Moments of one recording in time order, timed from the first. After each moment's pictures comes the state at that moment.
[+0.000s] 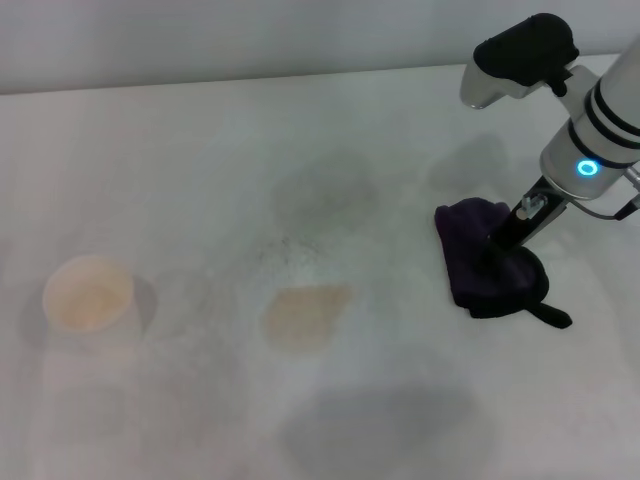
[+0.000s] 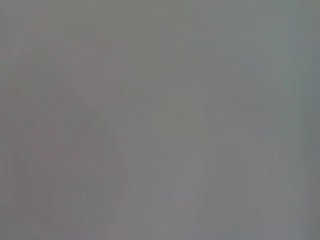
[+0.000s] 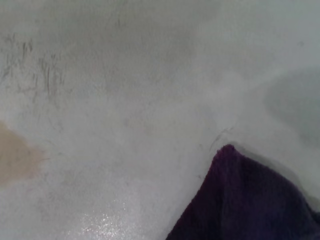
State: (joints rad) left arm -0.26 -2.08 1.13 0.02 0.28 1.44 -0.18; right arm 0.79 1.98 -1.35 -0.78 -2.65 -1.35 2.66
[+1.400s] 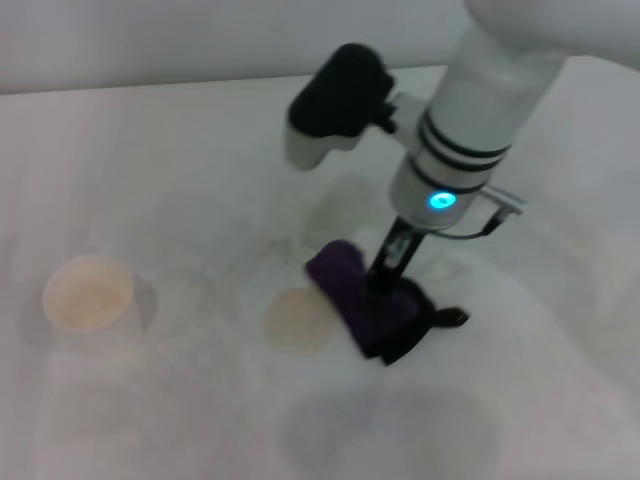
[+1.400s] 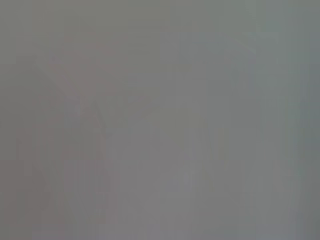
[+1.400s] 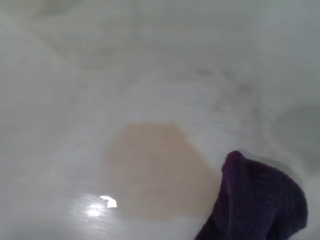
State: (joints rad) left arm -0.27 -2.08 1.13 0.02 0.28 1.44 -0.18; right arm 0.94 2.03 -1.79 -0.90 -2.40 -1.39 2.76
